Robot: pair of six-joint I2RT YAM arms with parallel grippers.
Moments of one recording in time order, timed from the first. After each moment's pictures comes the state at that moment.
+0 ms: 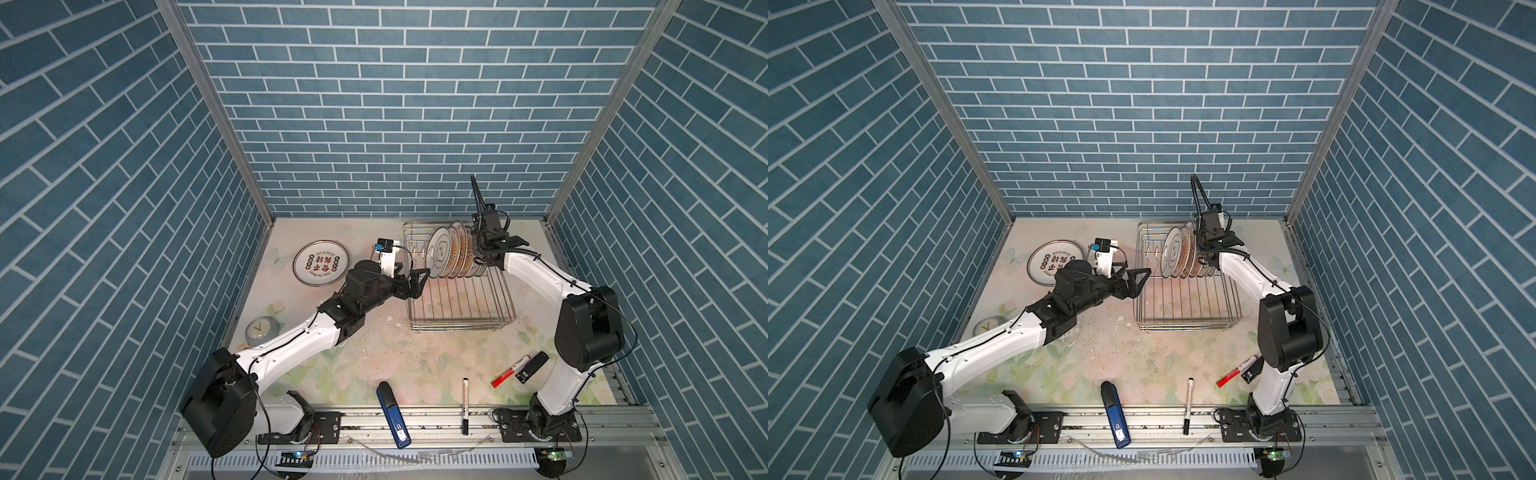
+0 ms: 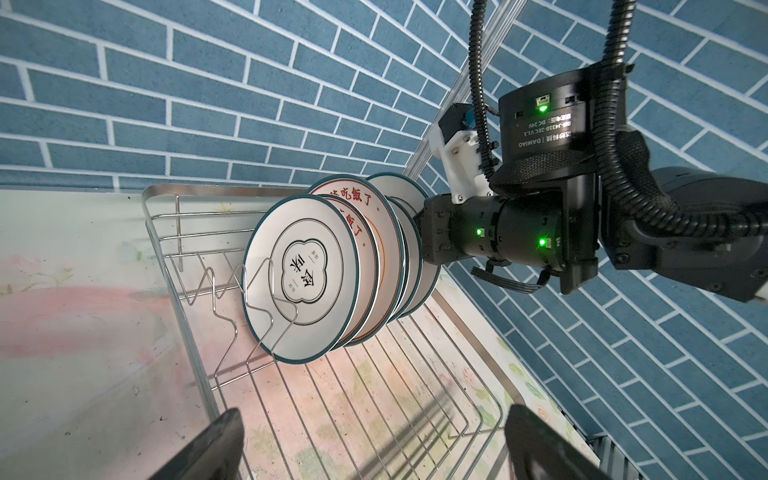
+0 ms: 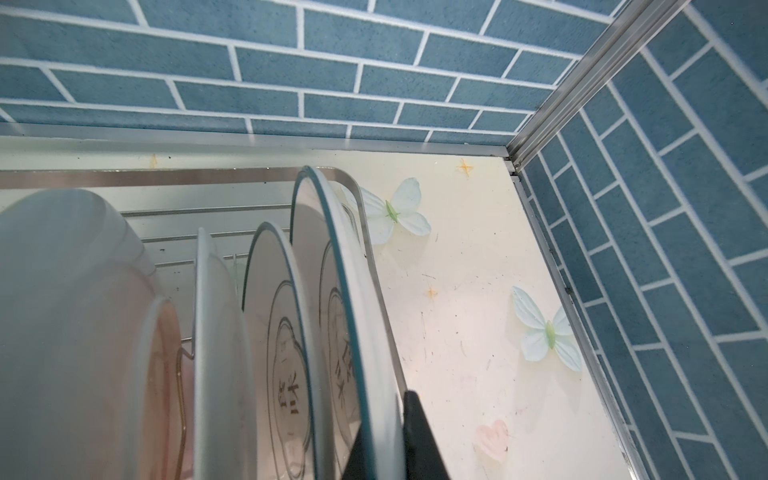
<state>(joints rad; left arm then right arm) -0.70 1.31 0.83 0.27 0.12 -0.48 0.41 1.77 1.43 -0.43 0.59 0.15</state>
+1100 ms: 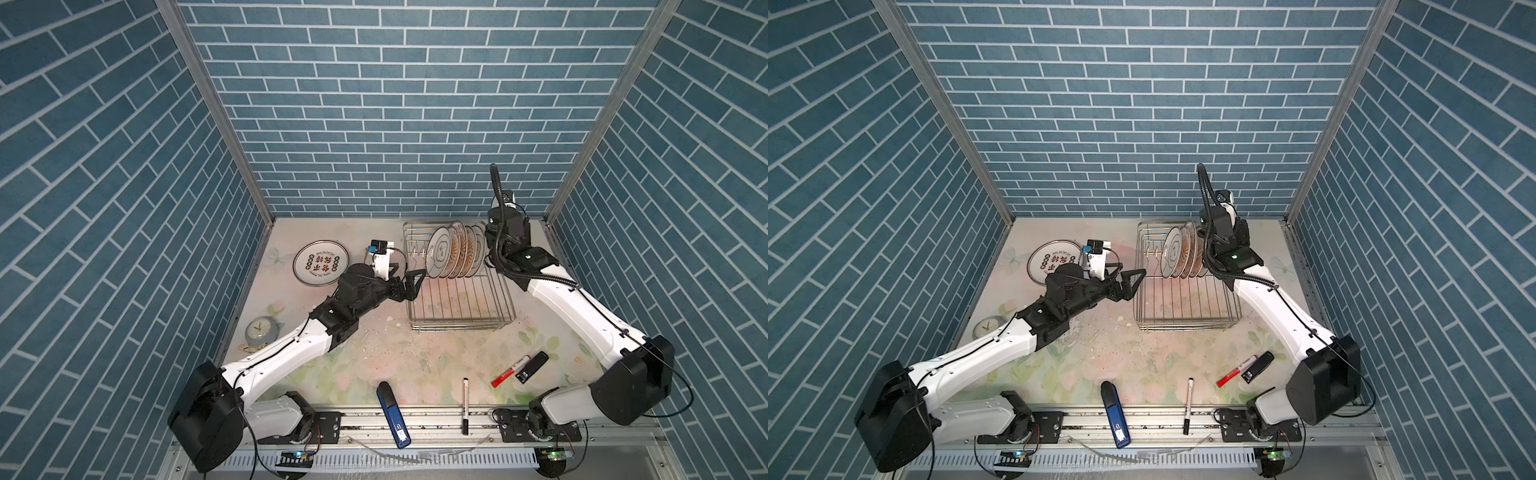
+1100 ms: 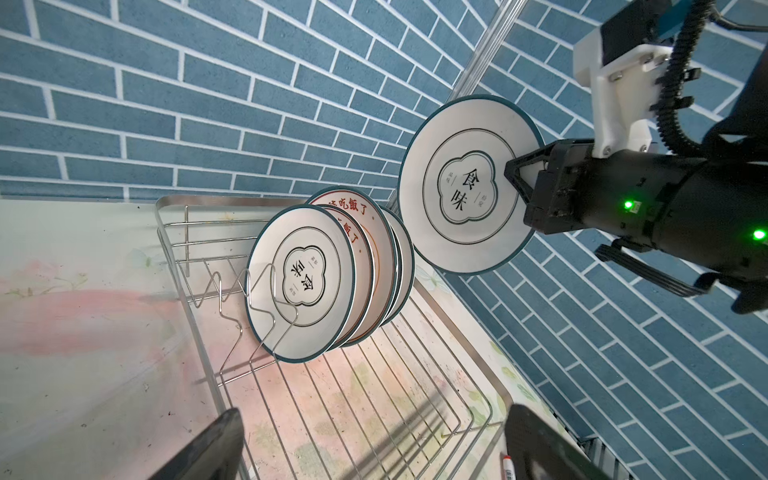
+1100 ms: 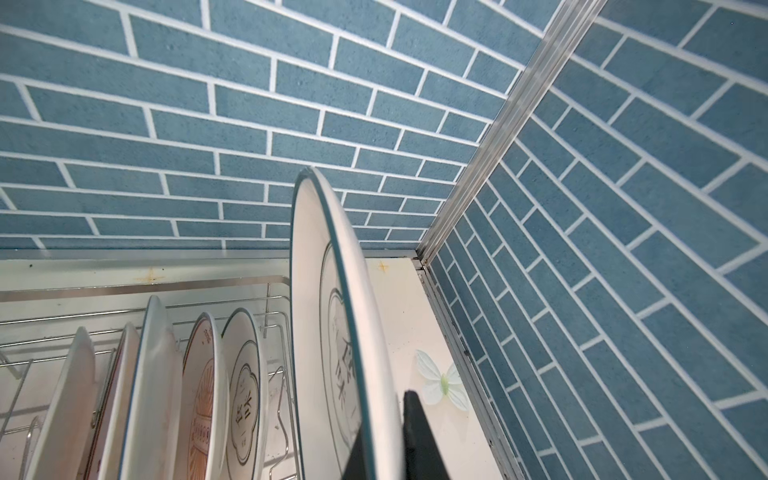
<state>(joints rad) -0.70 1.22 0.80 0.25 0.12 -0.49 0.52 1.42 1.32 -0.32 0.83 -0.04</state>
